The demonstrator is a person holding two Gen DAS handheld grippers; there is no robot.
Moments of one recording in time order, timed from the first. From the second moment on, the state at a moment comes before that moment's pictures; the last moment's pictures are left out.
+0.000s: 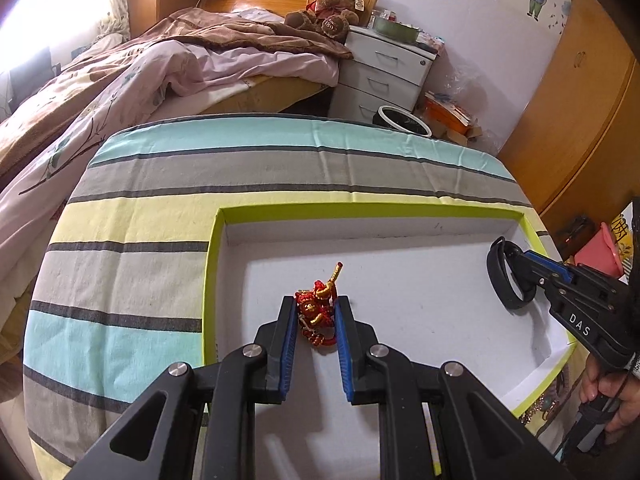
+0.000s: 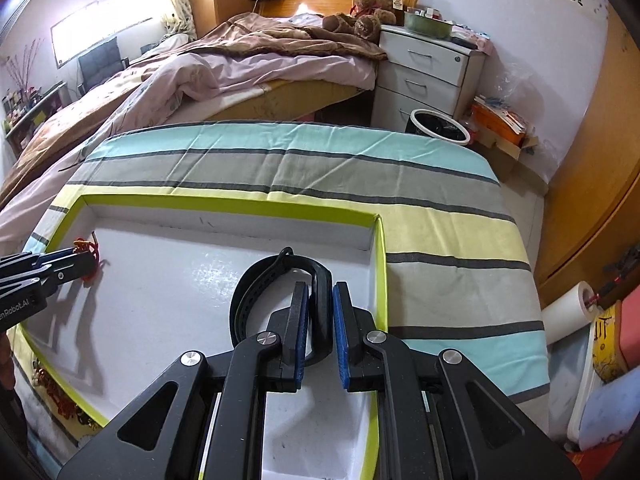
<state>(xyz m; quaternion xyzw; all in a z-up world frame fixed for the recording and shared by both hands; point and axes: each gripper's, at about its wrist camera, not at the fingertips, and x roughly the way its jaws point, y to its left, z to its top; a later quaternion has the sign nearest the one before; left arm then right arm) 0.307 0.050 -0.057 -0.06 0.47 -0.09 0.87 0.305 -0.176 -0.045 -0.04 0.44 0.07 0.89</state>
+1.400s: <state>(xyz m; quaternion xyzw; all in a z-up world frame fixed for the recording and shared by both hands) 0.129 0.078 -0.009 -0.10 0.40 -0.11 0.91 0.171 -0.254 -0.035 0.03 0.42 0.09 0.90</state>
